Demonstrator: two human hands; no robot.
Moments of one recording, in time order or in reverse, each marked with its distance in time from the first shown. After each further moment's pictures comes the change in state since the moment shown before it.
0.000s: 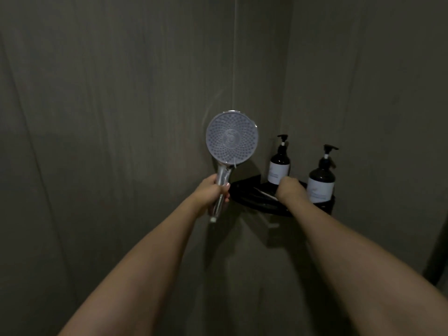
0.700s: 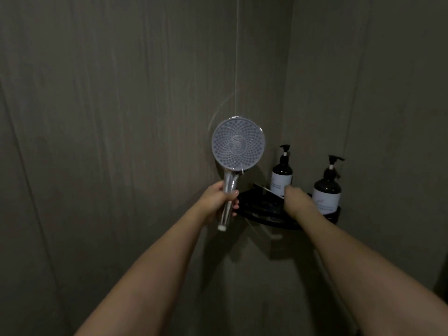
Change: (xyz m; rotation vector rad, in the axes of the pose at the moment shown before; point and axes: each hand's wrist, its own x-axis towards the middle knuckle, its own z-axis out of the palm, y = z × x) left_hand 0.022 0.005 -0.006 -0.142 -0.149 0.001; right_hand 0.002 0.004 -0.001 -0.228 0.124 -0.167
